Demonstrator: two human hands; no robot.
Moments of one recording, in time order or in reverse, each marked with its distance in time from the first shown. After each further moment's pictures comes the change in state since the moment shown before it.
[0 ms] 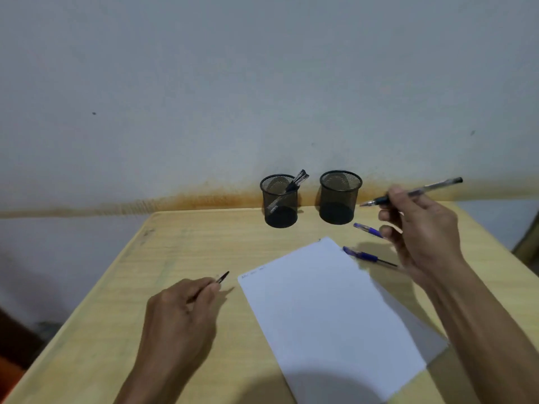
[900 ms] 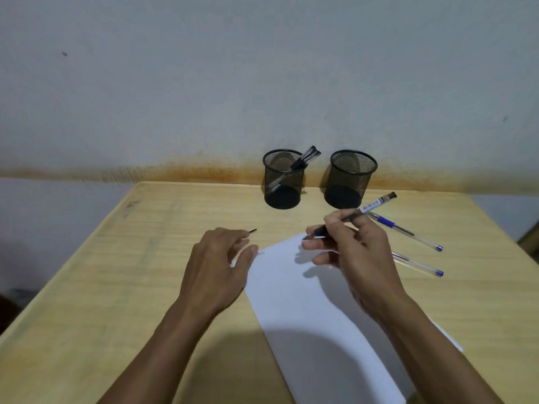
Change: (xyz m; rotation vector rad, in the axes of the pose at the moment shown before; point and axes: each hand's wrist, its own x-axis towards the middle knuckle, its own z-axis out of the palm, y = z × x) left_hand 0.053 -0.026 0.071 0.124 -0.133 0.210; right_hand -0.035 0.068 0.042 -0.259 -0.289 0.090
